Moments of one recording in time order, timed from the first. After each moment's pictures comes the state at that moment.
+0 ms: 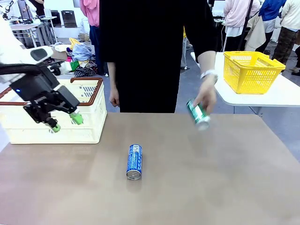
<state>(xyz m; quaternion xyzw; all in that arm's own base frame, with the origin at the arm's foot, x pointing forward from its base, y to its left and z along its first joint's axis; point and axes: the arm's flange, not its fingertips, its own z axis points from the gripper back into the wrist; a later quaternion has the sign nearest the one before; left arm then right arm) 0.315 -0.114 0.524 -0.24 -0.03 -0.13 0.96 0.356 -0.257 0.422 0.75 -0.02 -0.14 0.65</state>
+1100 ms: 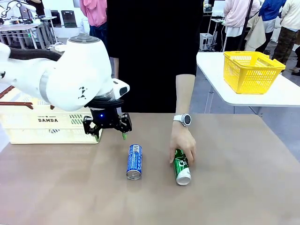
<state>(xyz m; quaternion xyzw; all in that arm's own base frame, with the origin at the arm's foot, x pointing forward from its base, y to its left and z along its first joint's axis) 0.373 -0.273 0.429 -0.04 -0.09 0.00 1.00 0.356 -0.257 0.422 0.75 -0.02 -0.14 0.65</state>
